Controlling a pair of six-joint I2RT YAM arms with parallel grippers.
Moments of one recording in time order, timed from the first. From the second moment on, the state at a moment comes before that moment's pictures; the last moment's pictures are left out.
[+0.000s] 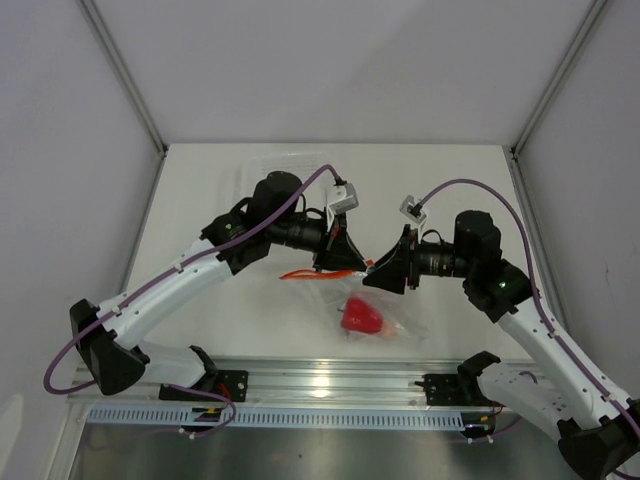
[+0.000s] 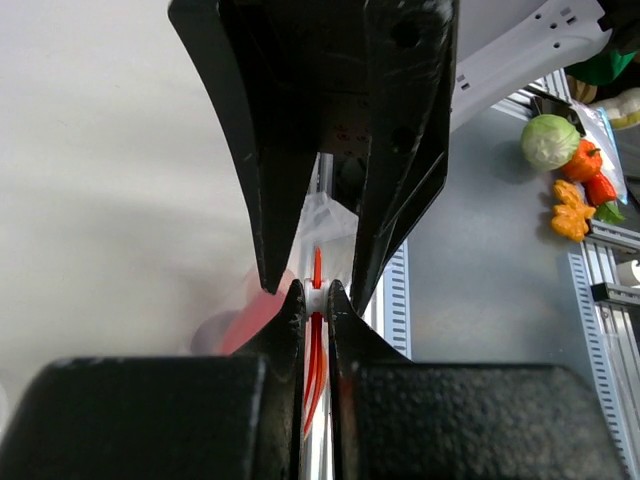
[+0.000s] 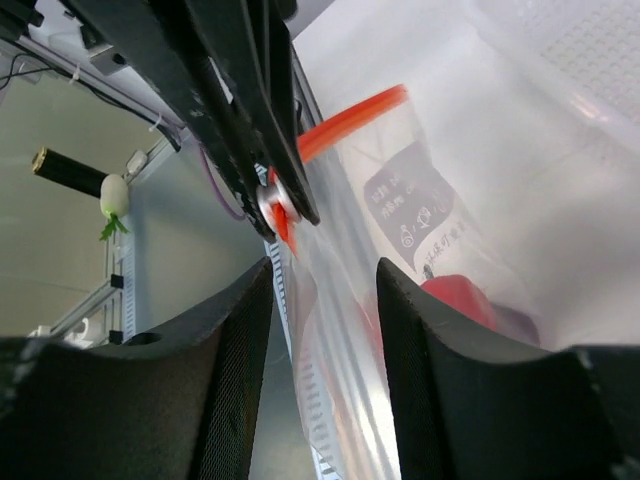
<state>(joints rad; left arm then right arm) -0.82 1.32 1.32 -0.40 0.77 -0.10 0.51 0.87 0.86 -0.28 -0.85 0.39</state>
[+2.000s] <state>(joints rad) -0.81 1.38 1.40 -0.50 0.82 -0.08 0.56 0.99 1.02 -0.44 -0.88 0.23</state>
